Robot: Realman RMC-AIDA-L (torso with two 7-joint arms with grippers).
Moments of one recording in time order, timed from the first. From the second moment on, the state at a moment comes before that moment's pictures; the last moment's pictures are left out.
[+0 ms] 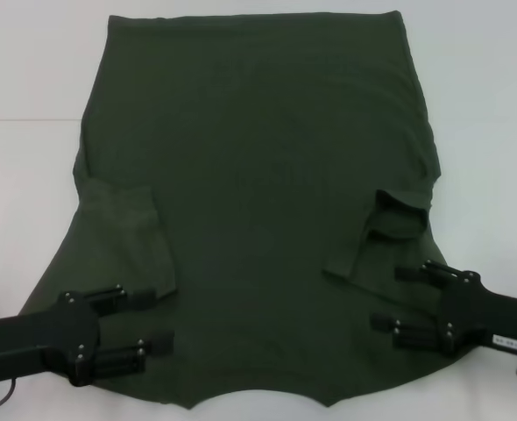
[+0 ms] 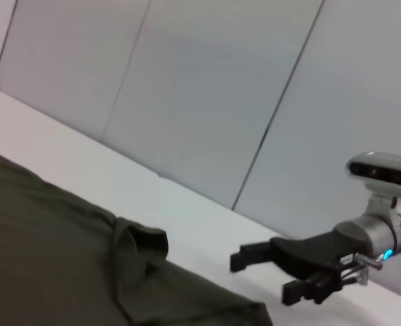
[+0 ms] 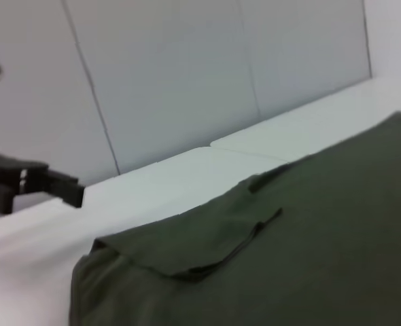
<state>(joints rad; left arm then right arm) -0.37 -2.10 0.51 0.72 2.07 1.83 -1.38 0.39 2.09 -0.75 -0.51 -1.85 -1.46 1.12</state>
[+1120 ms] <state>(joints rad) -0.39 -1.97 0.52 0.94 2.31 1.71 -2.48 0.30 2.07 -0.72 -0.57 -1.85 -1.57 0.95</state>
